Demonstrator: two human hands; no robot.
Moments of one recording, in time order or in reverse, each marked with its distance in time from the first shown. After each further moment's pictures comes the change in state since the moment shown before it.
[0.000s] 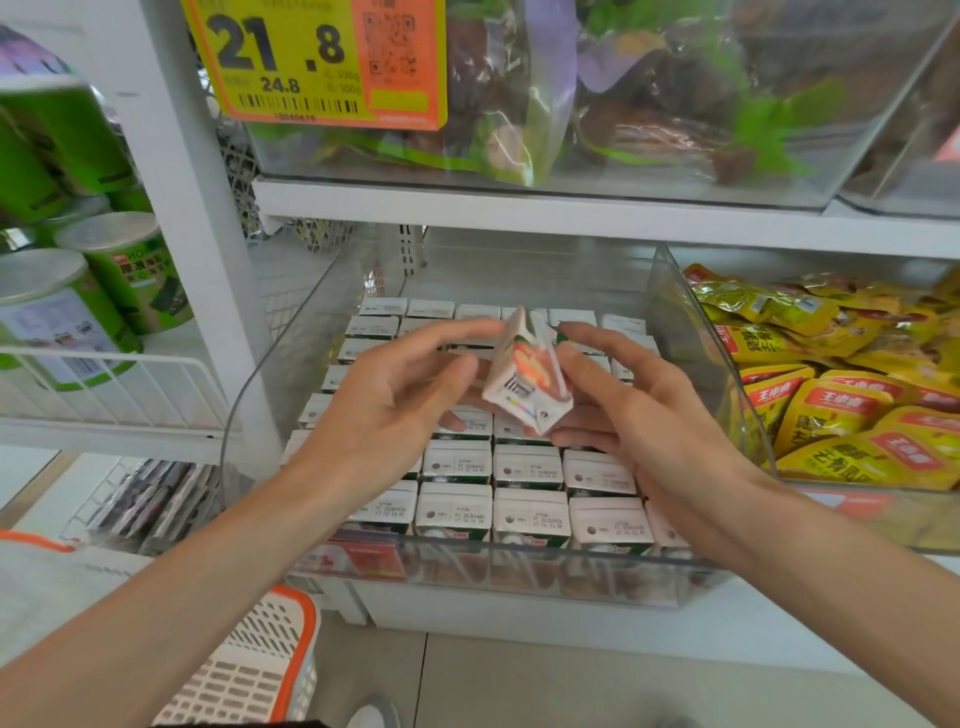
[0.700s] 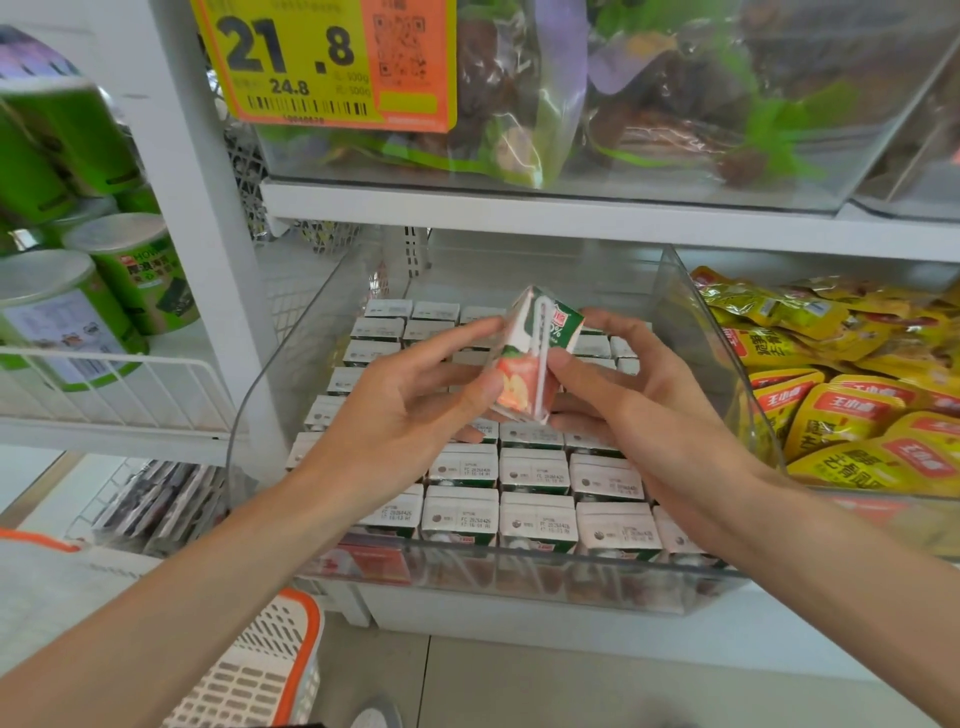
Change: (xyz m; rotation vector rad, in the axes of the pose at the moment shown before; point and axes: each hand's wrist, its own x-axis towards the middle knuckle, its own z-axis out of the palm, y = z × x) left_hand -0.001 -0.001 0.000 -0.057 -0.051 -0.069; right_hand 0.002 -0.006 0.004 -0.003 -0.014 -0.043
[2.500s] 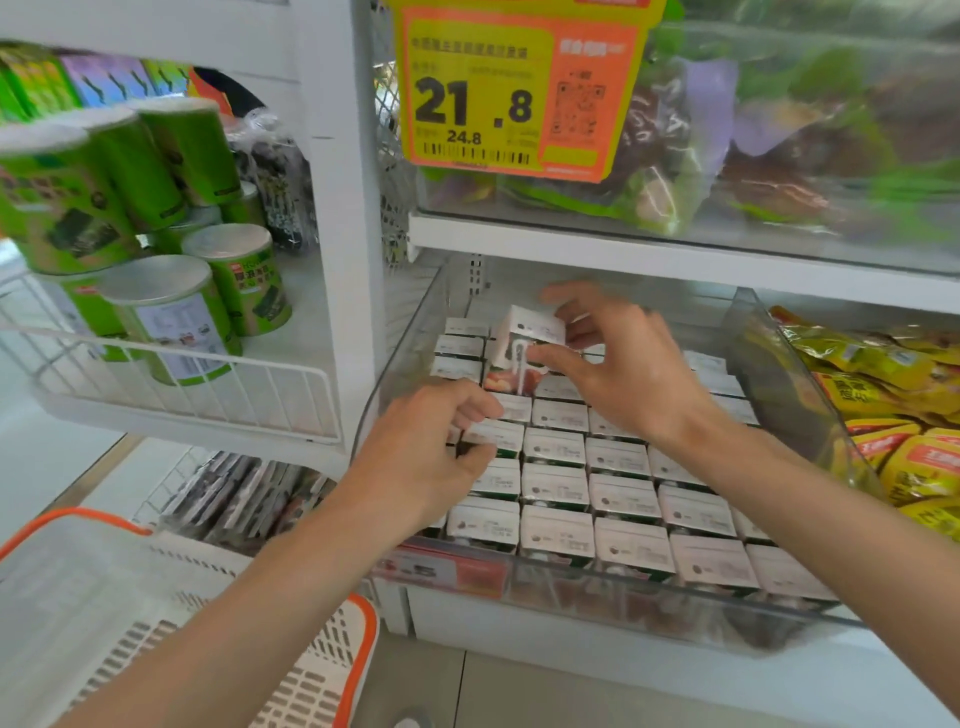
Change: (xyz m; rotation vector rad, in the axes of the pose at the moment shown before) left_hand -0.016 -0.020 -0.048 0.540 0.118 -0.151; right_hand 0.079 -0.010 0.053 -0.974 0.007 -0.599
